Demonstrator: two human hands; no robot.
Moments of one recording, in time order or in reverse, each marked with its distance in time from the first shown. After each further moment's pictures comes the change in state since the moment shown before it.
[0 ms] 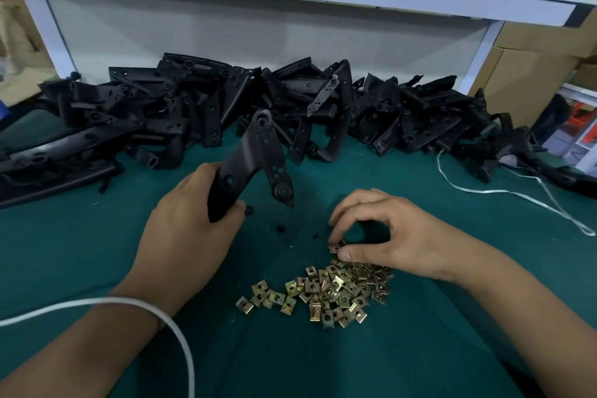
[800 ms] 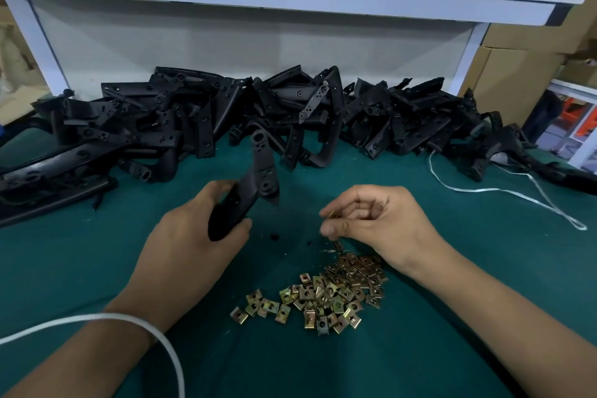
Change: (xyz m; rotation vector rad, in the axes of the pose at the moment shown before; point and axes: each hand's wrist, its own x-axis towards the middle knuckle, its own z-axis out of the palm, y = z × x) left_hand -0.002 0.004 0.000 0.041 -0.115 0.011; right_hand 0.008 -0.003 0.020 0.587 0.354 0.001
